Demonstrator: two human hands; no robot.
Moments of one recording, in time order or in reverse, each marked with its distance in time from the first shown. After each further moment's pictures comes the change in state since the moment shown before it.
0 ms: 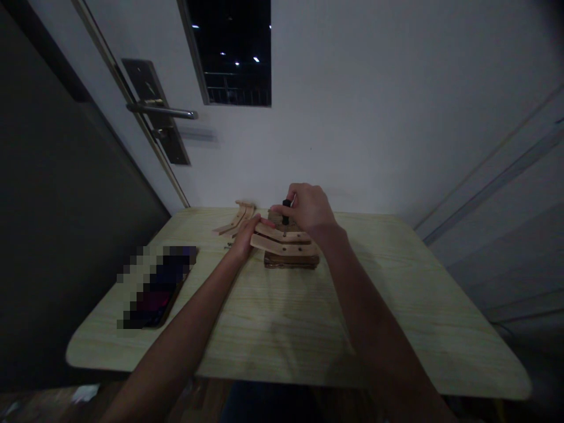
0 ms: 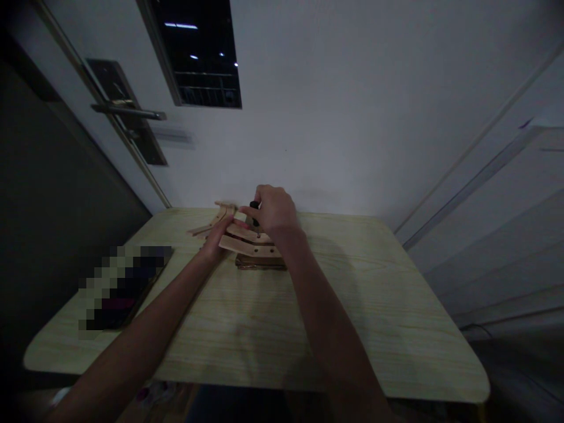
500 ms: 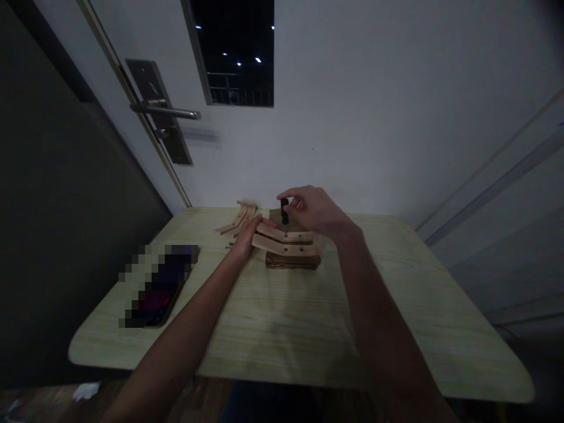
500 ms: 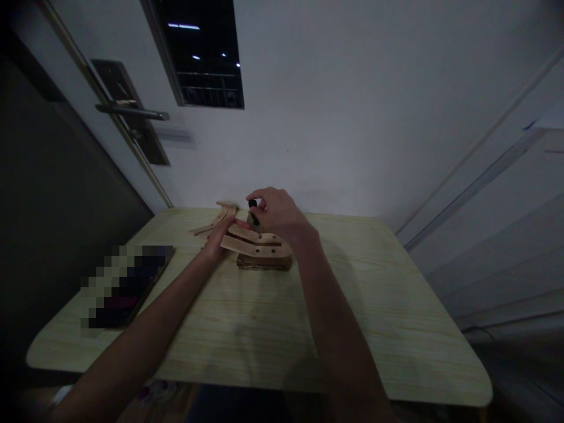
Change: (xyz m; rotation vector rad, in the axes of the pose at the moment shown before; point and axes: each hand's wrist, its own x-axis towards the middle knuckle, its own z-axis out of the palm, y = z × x) left_hand -0.004 0.007 0.004 0.021 0.001 0.000; right_hand -0.002 0.005 -0.018 0.254 -0.170 -0.142
